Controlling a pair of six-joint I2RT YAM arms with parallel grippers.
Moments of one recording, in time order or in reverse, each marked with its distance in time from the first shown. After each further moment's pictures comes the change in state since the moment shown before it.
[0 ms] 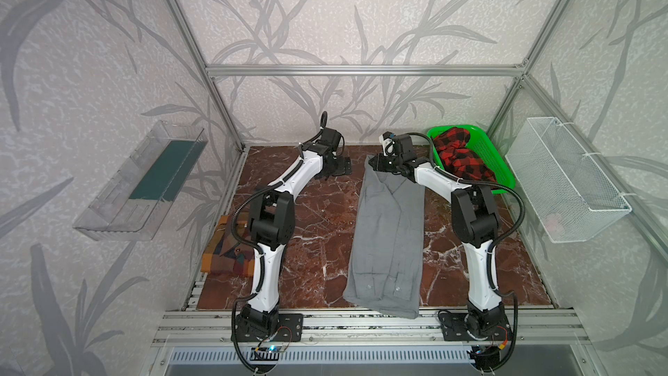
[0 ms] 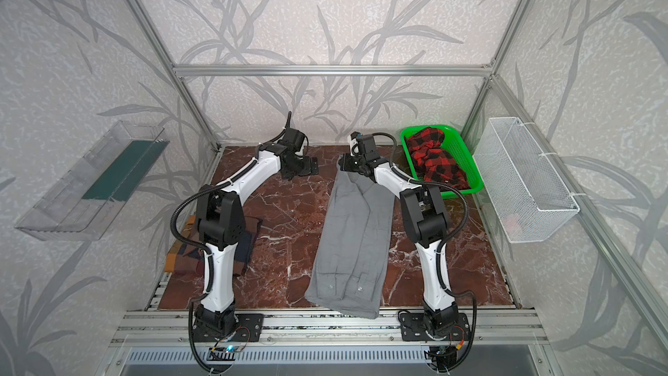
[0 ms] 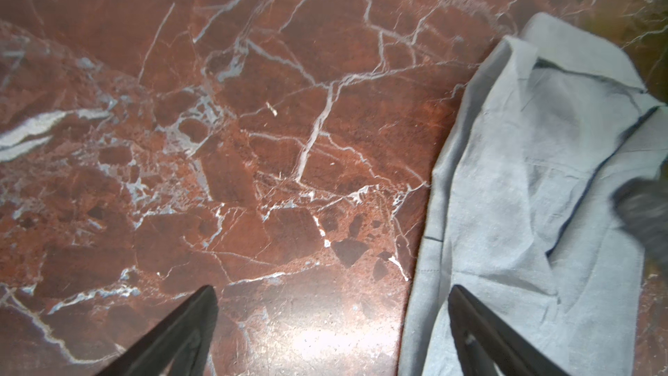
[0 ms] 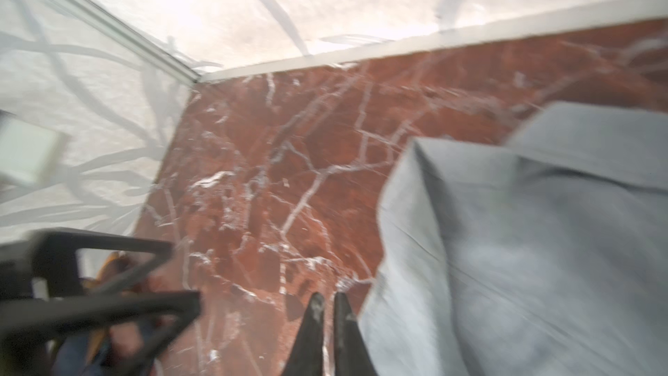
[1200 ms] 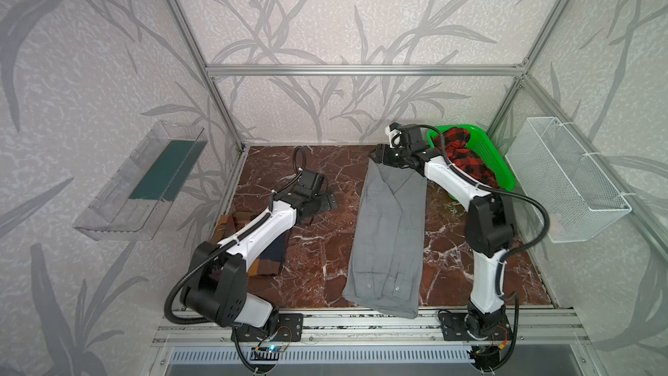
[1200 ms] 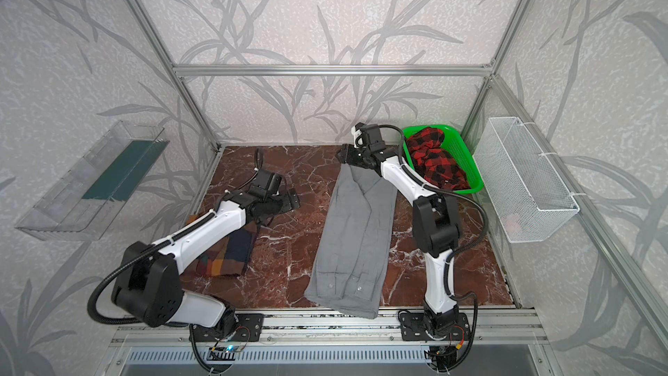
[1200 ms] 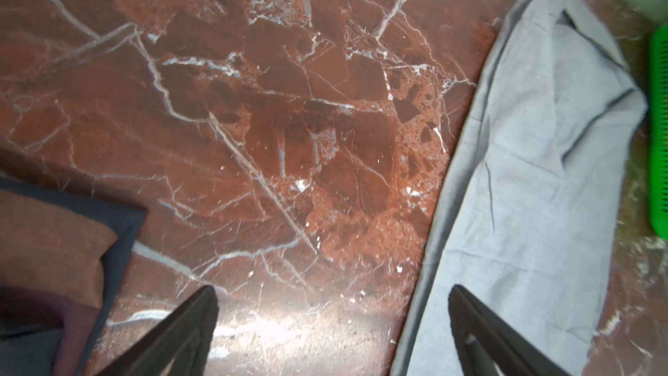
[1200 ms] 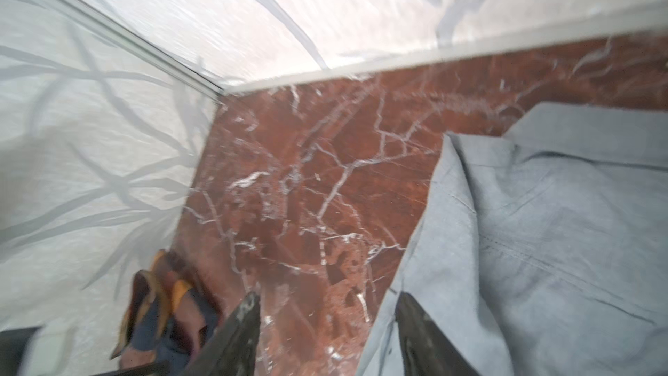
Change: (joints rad) left arm -0.057 -0.727 -0.913 0.290 -0.077 -0.261; right arm -0.004 -0.240 -0.040 -0.198 0.041 0.030
